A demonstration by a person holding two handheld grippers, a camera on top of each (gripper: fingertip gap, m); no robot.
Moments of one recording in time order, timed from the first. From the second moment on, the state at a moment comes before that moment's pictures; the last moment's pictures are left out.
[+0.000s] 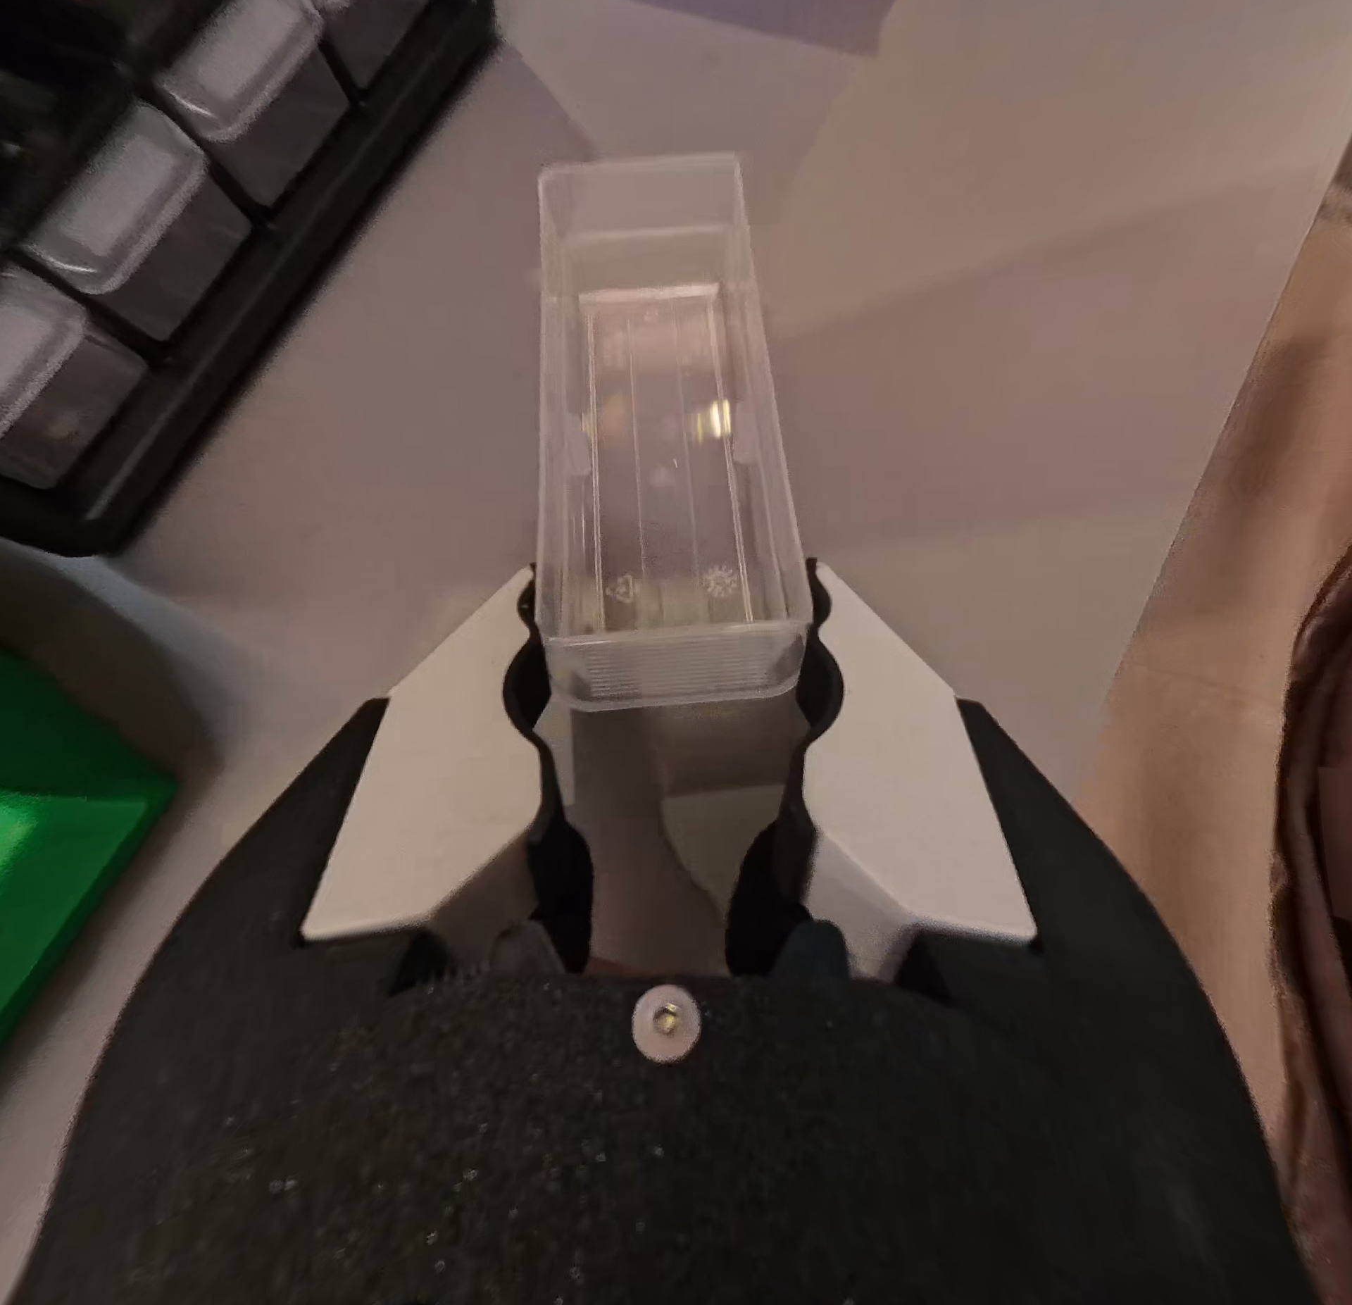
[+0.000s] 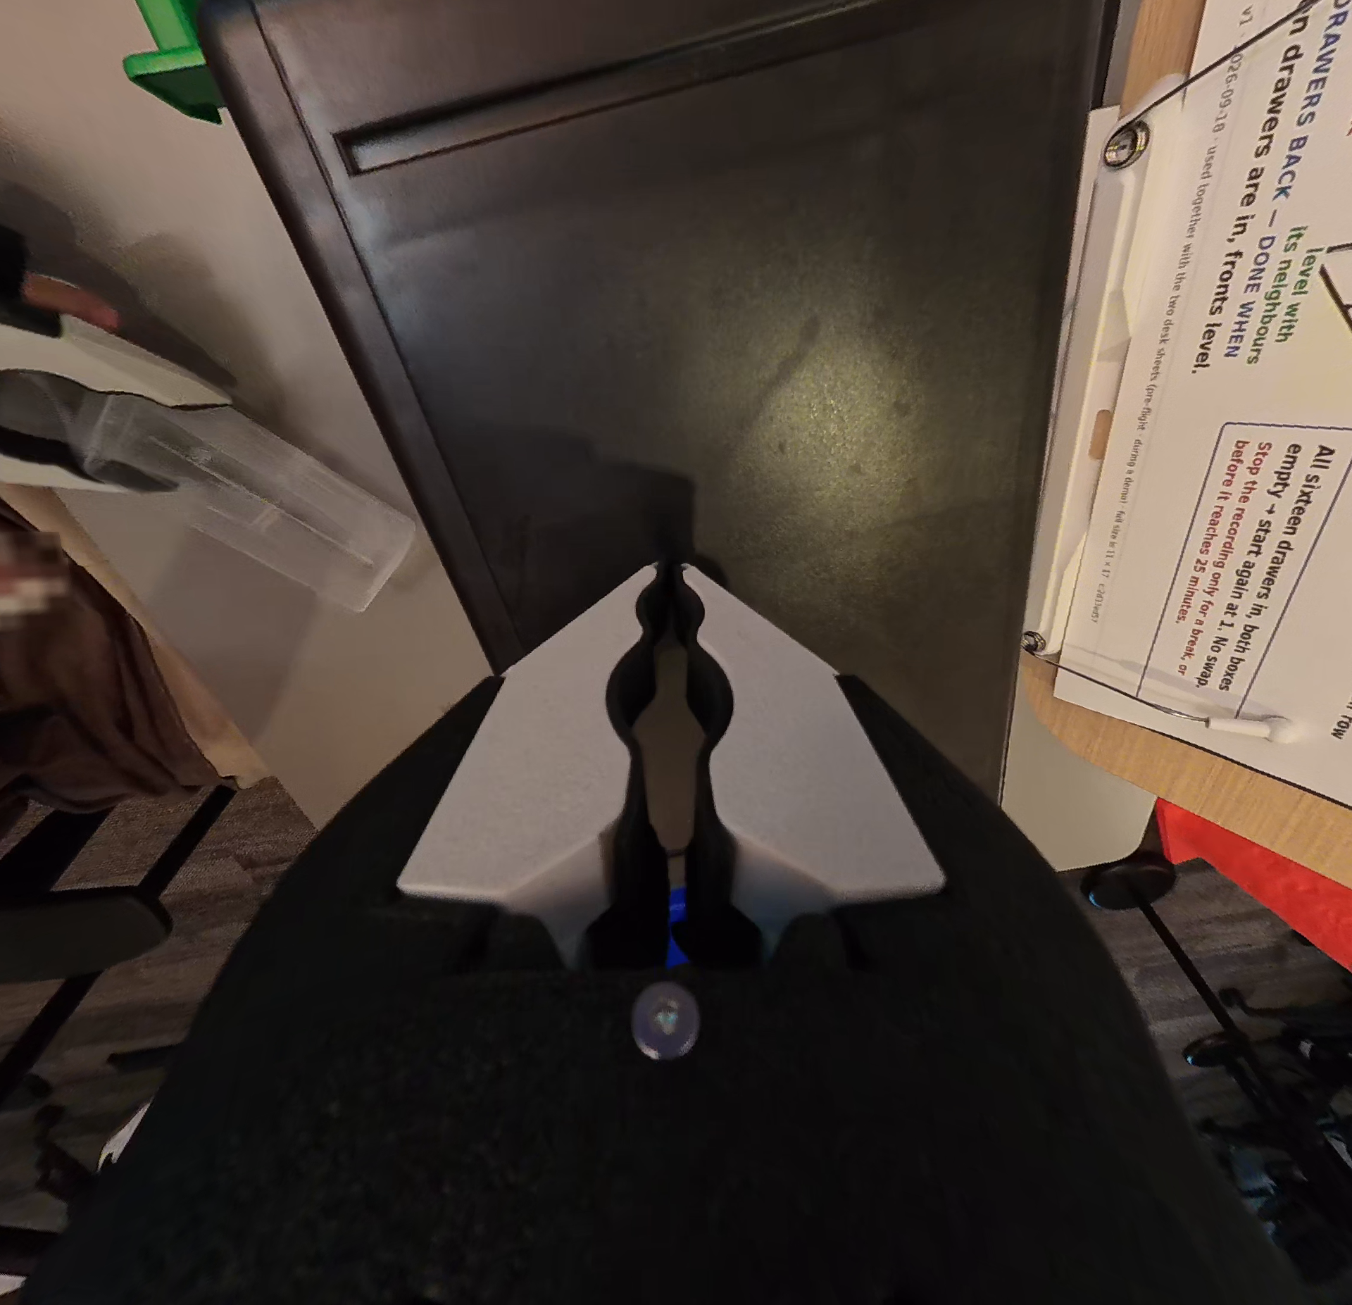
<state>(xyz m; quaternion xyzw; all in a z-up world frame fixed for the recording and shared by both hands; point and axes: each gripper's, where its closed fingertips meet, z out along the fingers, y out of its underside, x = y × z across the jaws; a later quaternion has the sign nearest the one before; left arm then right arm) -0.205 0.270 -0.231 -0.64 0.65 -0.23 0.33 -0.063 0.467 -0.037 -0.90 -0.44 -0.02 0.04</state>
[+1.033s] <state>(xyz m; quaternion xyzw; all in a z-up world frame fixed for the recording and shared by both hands) -0.101 0.308 -0.170 -0.82 0.26 -0.17 0.48 -0.064 0.467 -0.036 -0.89 -0.44 0.02 0.09</state>
